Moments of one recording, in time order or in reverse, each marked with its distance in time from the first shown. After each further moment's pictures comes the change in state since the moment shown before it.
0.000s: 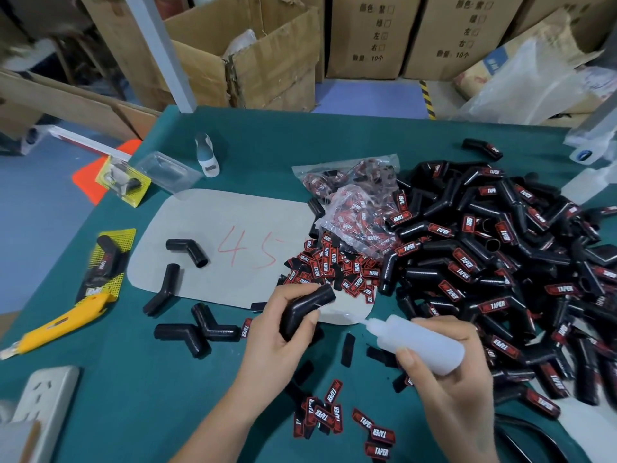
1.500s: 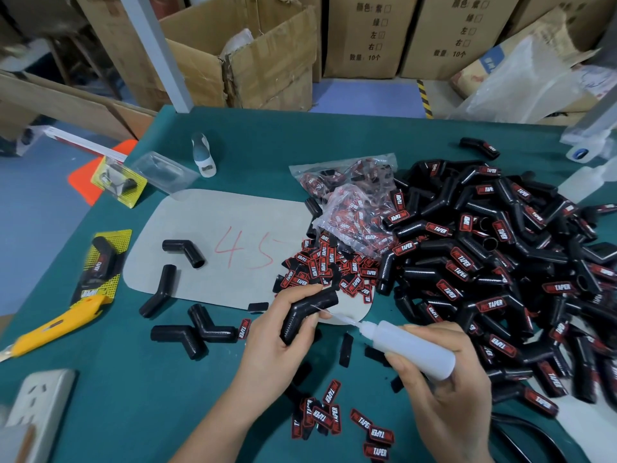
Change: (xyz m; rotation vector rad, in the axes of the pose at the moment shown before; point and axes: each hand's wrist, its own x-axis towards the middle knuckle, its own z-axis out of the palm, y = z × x) left_hand 0.001 0.005 0.001 0.183 -0.006 0.091; right_hand 0.000 0.004 0.004 -0.196 0.021 -0.223
